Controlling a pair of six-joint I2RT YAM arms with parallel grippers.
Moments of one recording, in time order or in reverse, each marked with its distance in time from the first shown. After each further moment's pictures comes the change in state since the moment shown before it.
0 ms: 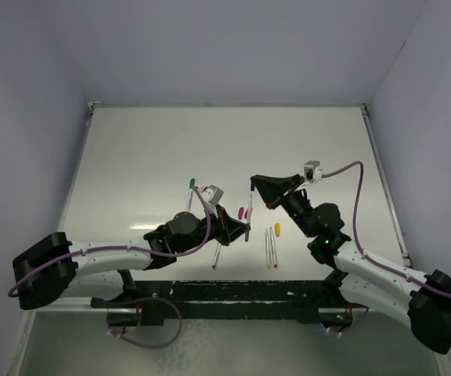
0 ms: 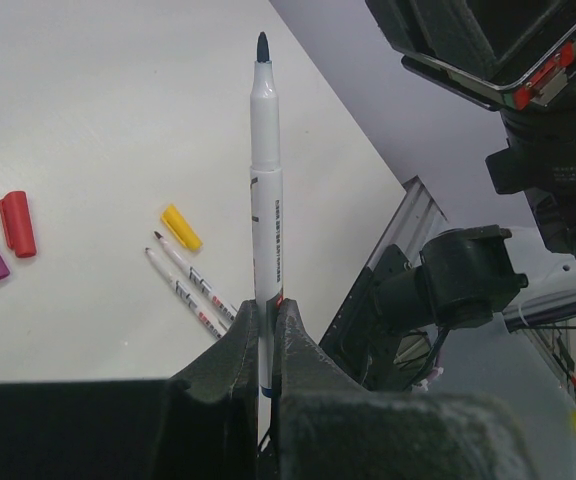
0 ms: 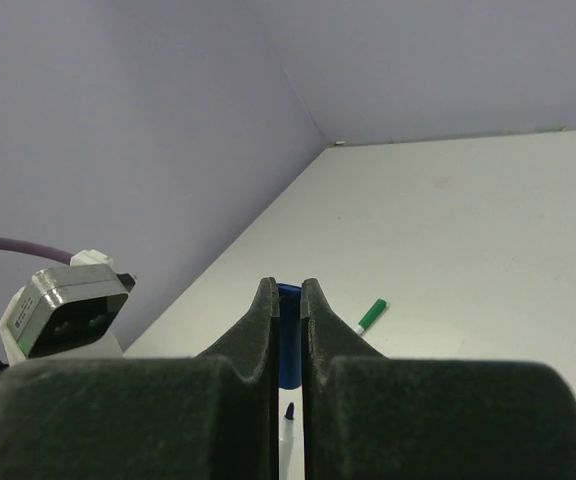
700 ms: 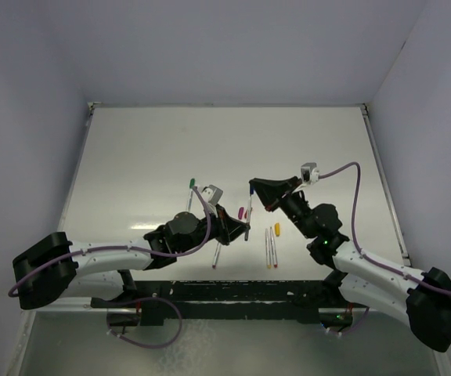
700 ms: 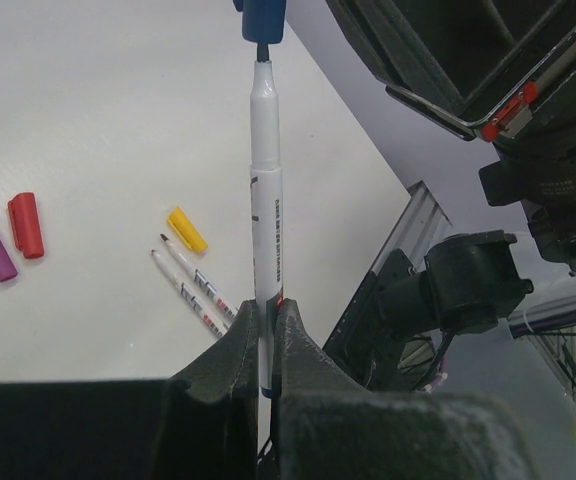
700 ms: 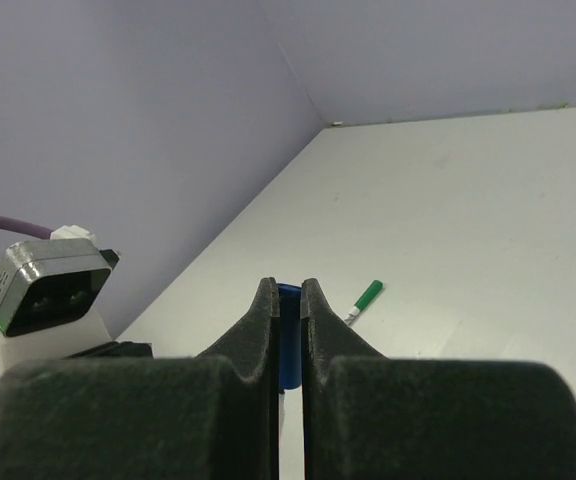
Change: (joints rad) left arm 0.000 0.000 0.000 0.001 -0.017 0.003; right arm 0.000 0.025 -0.018 0.005 -0.014 0.001
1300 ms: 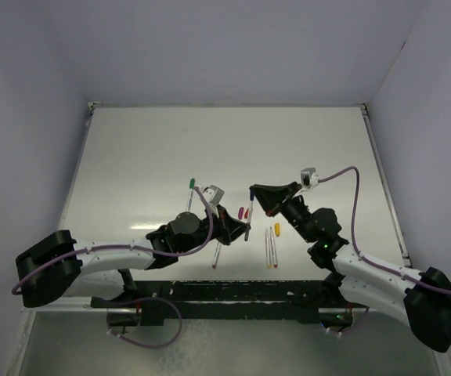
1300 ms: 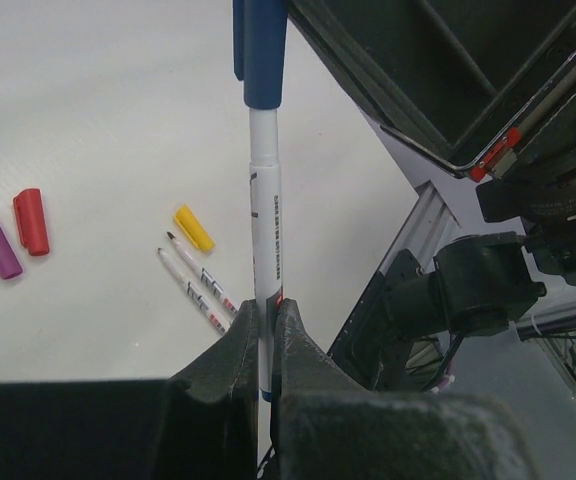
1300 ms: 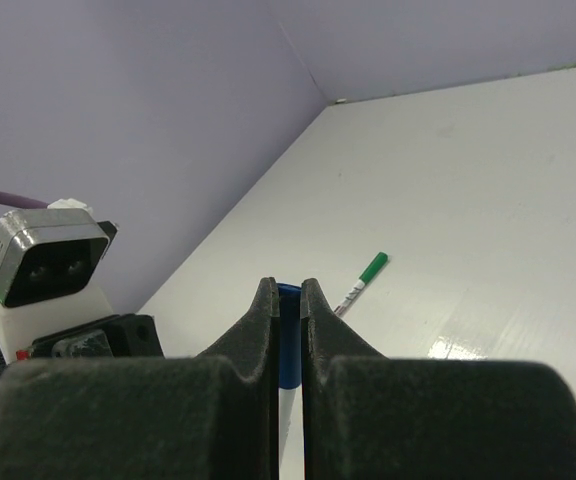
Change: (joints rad) left arm 0.000 0.028 0.000 0.015 -0.006 0.000; right arm 0.000 -0.002 -0.056 0.028 -0.007 0.040
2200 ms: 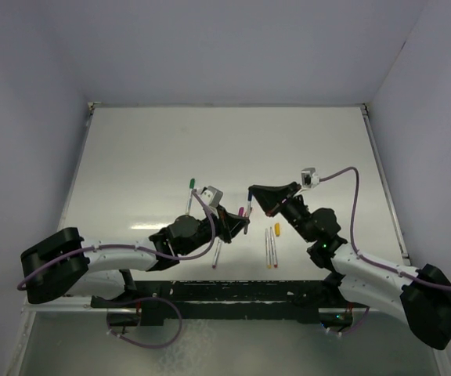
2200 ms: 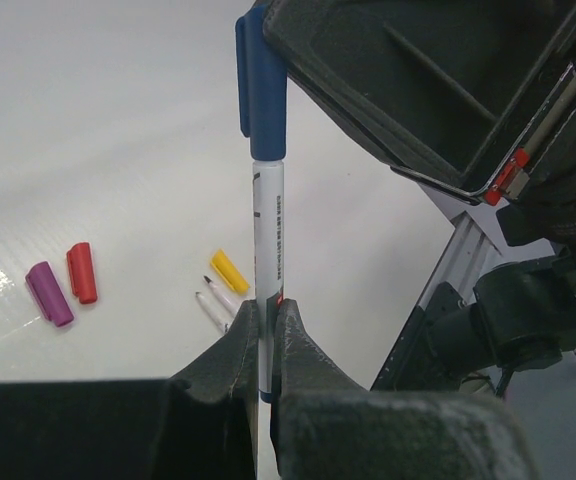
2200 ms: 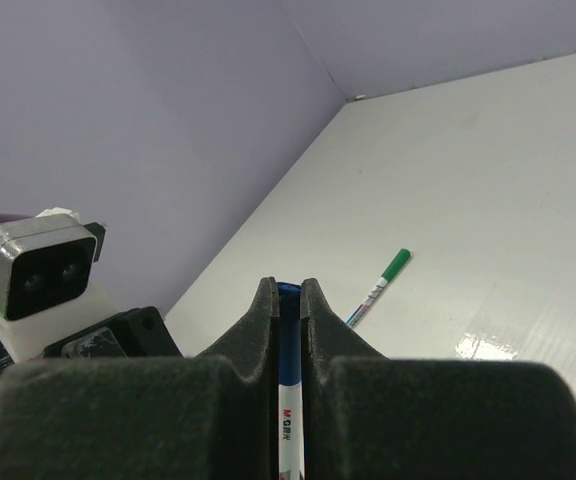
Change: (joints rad) left arm -0.012 0.044 -0.026 0.149 -0.104 0.117; right arm 0.000 0.025 -0.026 0.051 -0.029 0.089
